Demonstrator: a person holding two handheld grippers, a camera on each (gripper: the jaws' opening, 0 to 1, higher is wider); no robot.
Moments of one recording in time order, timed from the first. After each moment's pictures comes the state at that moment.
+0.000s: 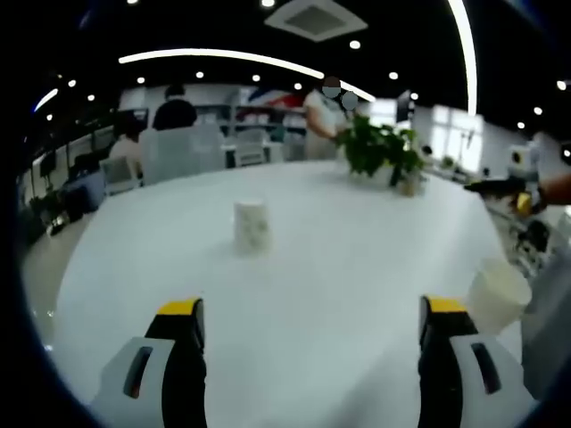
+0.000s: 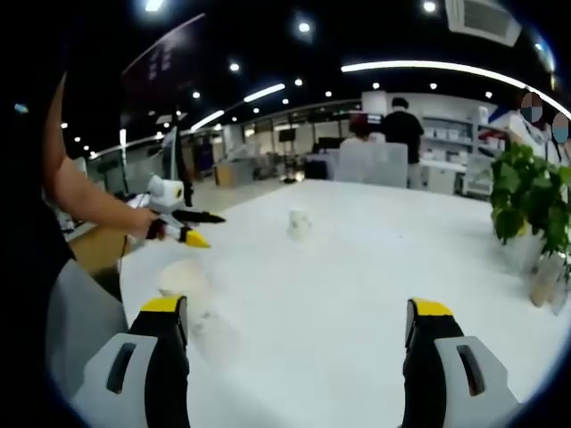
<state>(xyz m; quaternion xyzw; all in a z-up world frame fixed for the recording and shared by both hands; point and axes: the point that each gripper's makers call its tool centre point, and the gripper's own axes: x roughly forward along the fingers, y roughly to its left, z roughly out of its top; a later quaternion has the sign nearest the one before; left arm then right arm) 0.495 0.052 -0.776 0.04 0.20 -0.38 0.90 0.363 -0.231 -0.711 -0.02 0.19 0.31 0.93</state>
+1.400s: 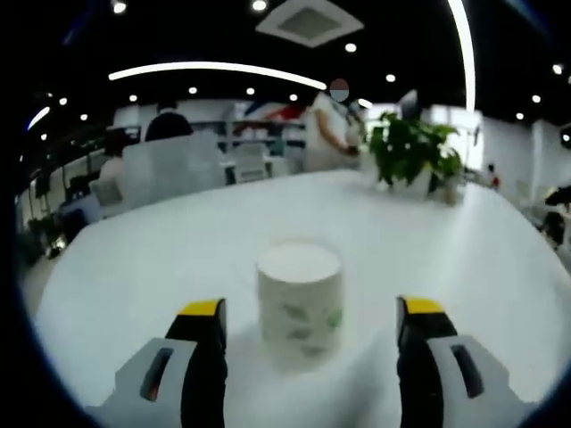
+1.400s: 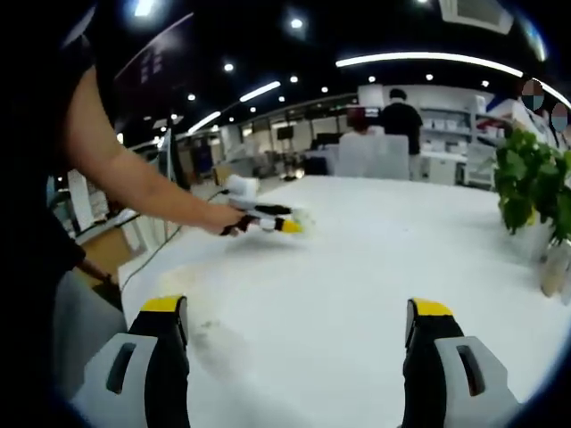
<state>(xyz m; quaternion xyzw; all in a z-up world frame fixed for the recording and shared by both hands) 0.660 -0.019 -0.798 0.05 0.15 -0.38 0.91 0.371 -0.216 -0.721 0.01 0.20 0.31 0.93</state>
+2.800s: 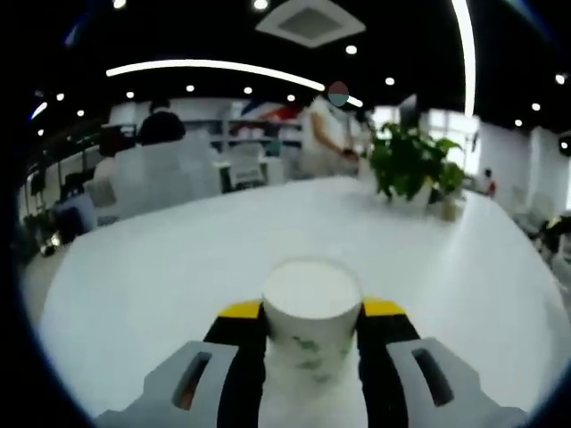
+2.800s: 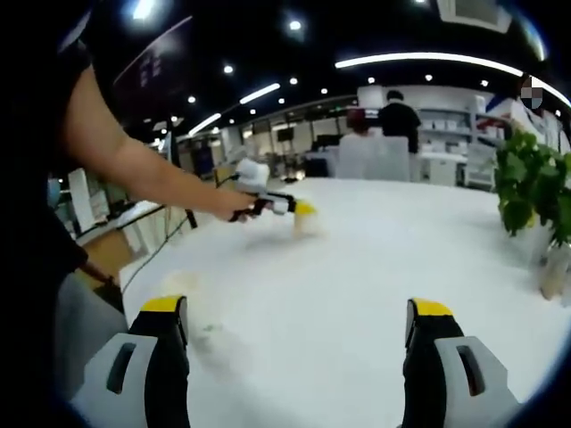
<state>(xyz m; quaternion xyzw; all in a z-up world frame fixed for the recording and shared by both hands) 0.686 -0.033 -0.755 0.04 0.16 -0.39 0.90 0.373 -0.213 -0.714 0.01 0.19 0.32 0.93</state>
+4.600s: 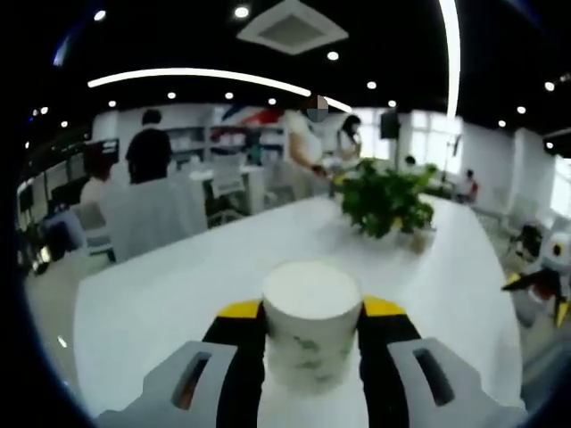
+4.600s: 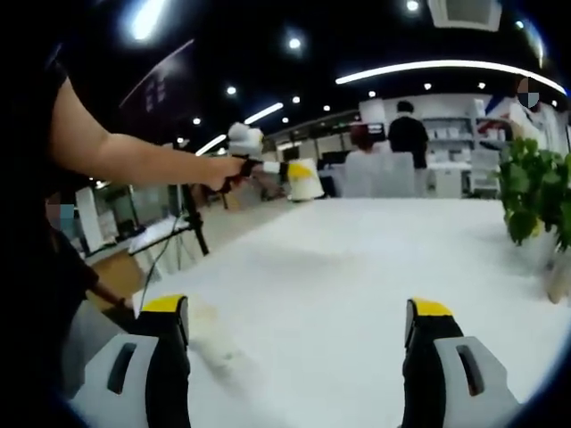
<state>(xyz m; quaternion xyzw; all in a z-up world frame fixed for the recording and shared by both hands) 0.655 -0.047 -0.601 0.05 0.16 -0.43 0.89 0.375 -0.205 -0.672 0.04 0.15 0.33 0.93</state>
